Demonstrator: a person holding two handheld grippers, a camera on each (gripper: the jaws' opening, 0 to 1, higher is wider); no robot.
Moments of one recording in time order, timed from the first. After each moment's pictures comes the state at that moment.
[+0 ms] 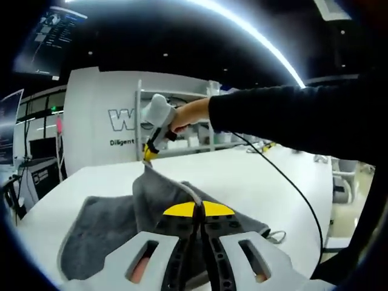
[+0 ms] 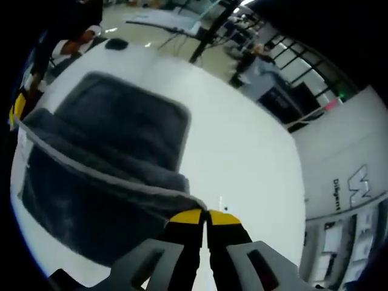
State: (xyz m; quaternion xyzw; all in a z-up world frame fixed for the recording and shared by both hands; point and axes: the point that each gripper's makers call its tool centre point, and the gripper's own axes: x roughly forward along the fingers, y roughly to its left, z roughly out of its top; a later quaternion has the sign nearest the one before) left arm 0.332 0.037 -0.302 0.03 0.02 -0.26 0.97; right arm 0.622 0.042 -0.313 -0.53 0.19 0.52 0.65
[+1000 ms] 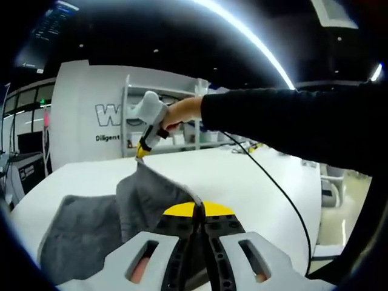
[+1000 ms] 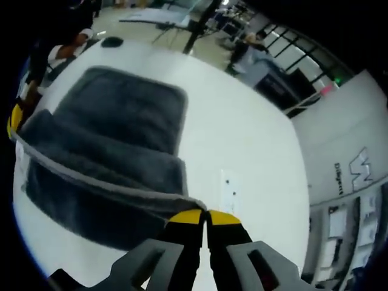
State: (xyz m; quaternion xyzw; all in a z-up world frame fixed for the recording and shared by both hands) left arm 0.336 -0.010 -0.303 0.01 0.04 -0.31 0.95; right arm 0.646 -0.009 -0.311 -0.52 0.22 0.50 0.66
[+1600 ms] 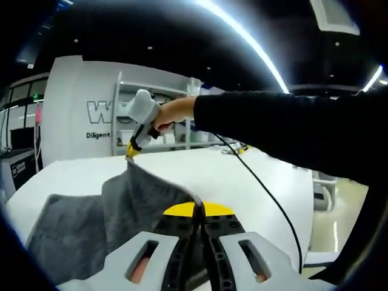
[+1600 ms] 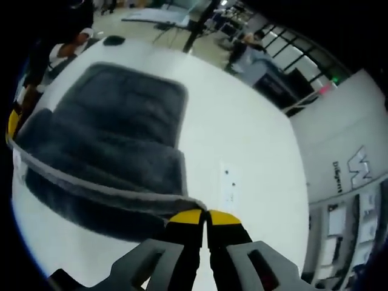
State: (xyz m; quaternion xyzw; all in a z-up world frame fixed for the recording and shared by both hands) left arm 0.338 -0.044 -0.301 0.00 0.04 -0.34 0.94; right arm 0.652 -0.033 -0.307 -0.52 0.21 0.50 0.66
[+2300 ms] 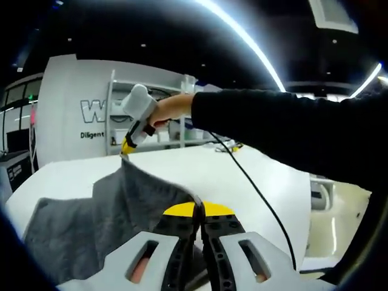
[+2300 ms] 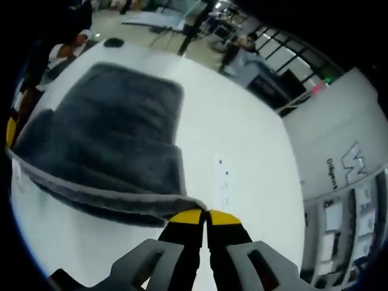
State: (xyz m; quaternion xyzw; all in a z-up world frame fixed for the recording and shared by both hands) left arm 0.338 -0.084 -0.298 0.01 0.05 -0.36 0.93; right arm 0.643 -0.068 -0.294 -0.51 0.20 0.49 0.68
